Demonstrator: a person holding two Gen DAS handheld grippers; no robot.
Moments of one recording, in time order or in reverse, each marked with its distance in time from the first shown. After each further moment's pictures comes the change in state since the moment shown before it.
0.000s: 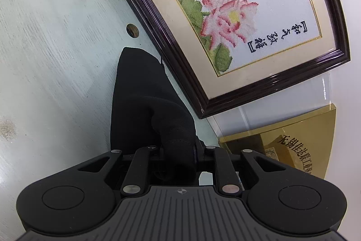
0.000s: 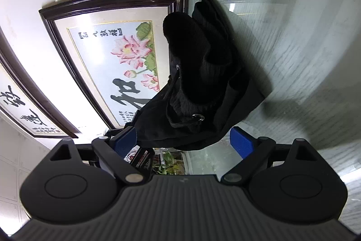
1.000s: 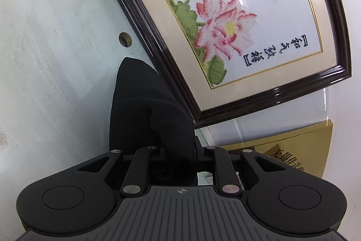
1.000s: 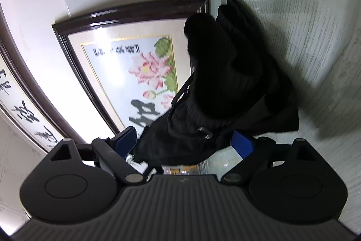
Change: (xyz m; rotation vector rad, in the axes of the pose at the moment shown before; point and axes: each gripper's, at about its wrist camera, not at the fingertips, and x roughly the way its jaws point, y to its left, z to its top) left arm 0.009 -0.020 0.020 -0.039 -0.002 0.000; right arm 0.044 0.010 -0.002 0.005 -0.103 0.118
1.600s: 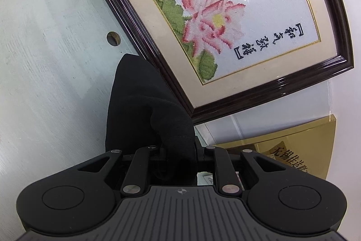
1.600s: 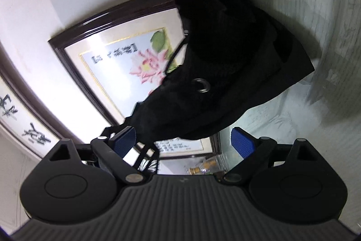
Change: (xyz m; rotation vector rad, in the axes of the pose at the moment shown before) left arm 0.009 -0.030 -0.004 0.024 0.007 0.042; right arm 0.007 -0.021 -0.045 0.168 -0.086 0.058
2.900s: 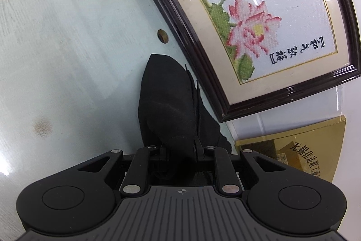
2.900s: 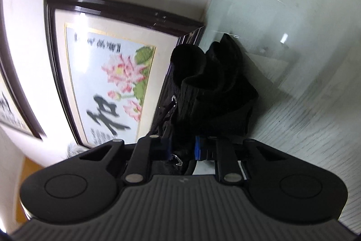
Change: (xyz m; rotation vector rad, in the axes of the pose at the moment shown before) left arm -0.044 0.087 -0.008 -0.033 0.004 0.032; right arm -0.008 0.069 0.052 -0.494 0.015 -0.317
